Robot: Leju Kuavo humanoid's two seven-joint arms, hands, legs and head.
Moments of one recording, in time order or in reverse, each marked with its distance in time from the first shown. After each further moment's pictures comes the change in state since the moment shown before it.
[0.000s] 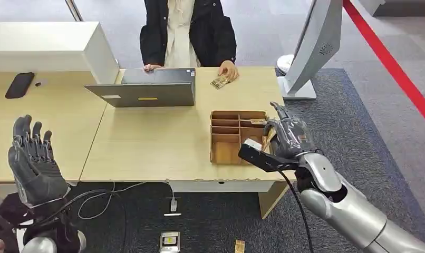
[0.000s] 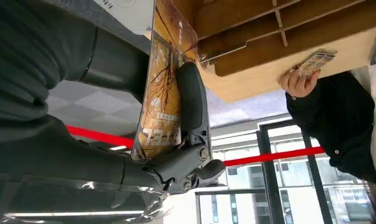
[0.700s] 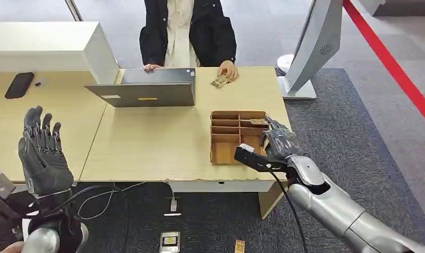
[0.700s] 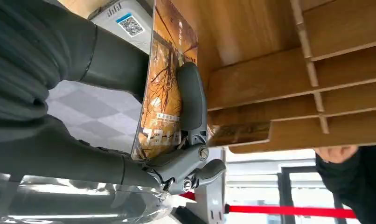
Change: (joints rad) left arm -0.051 -0.020 0.015 0.043 -0.002 -0.093 0.007; right arm -0.051 0.116 0.060 0.335 -0.065 0.006 -0.056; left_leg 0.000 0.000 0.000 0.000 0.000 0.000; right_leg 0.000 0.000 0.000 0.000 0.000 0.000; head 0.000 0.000
